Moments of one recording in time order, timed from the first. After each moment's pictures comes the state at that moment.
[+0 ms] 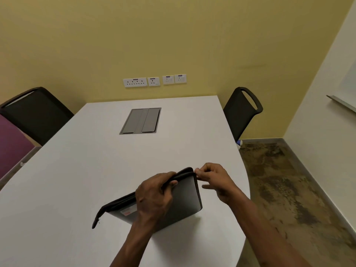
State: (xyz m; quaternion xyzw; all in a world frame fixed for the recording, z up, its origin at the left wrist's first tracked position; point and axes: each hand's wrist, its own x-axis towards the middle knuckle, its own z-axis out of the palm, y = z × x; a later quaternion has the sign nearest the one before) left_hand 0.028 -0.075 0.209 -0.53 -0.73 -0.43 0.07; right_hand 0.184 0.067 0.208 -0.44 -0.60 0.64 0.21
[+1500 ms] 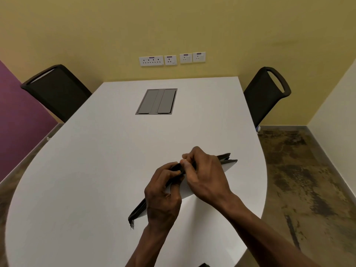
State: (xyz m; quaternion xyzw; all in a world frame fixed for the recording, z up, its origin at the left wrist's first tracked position) left_hand 0.049 -0.125 0.205 -0.44 -0.68 -0.59 0.05; right_hand 0.137 -0.024 0.245 -0.34 -0.81 0.38 0.30
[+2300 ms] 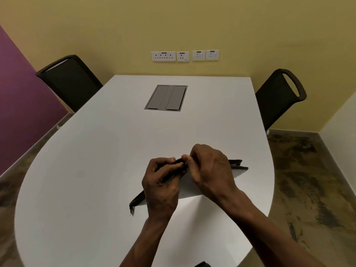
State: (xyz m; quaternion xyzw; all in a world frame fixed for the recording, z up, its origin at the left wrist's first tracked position) left_hand 0.037 -0.129 0.216 -0.36 -0.70 -0.62 0.02; right_hand 0.121 -0.023 0.246 -0.30 -0.88 0.18 0.33
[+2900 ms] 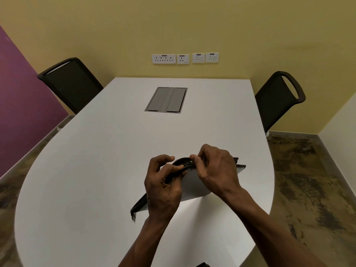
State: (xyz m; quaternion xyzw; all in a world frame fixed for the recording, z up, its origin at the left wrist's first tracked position) left_hand 0.036 -0.131 0.217 -0.39 -0.71 -0.59 0.06; right_hand 0.127 -0.005 0.236 -0.36 -0.86 0.21 0.30
